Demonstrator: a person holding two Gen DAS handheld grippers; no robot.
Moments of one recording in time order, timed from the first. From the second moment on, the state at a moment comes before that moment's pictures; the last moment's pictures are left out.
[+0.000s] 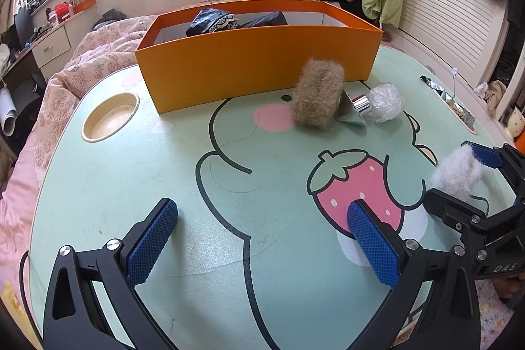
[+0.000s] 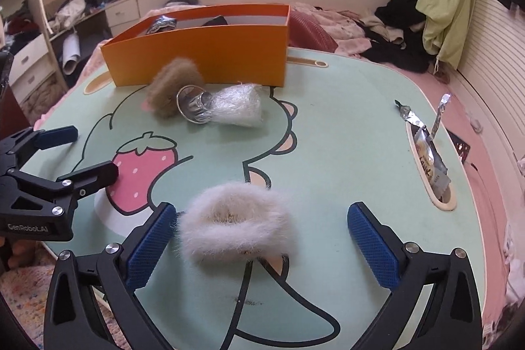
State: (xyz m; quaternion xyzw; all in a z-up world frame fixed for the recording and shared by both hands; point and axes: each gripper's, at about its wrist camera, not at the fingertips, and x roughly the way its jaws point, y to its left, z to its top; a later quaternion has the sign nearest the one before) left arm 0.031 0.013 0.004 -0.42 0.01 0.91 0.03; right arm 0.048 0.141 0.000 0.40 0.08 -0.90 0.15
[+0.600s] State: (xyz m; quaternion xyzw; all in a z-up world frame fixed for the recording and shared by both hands) left arm 0.031 0.014 0.003 -0.42 0.01 0.91 0.03; right arm 0.060 0.133 0.007 0.37 0.09 -0.90 0.21
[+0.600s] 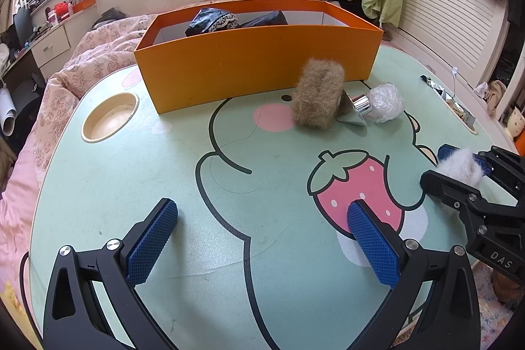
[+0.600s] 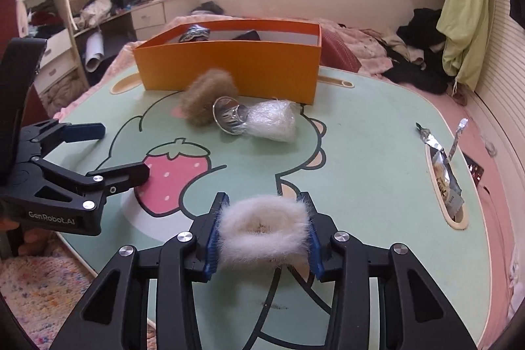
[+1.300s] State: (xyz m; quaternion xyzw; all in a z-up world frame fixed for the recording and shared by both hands) left arm -0.064 0.046 0.040 -0.43 -0.07 0.89 0.13; right arm 0.056 0.140 0.009 0.37 0.06 -0.90 0.21
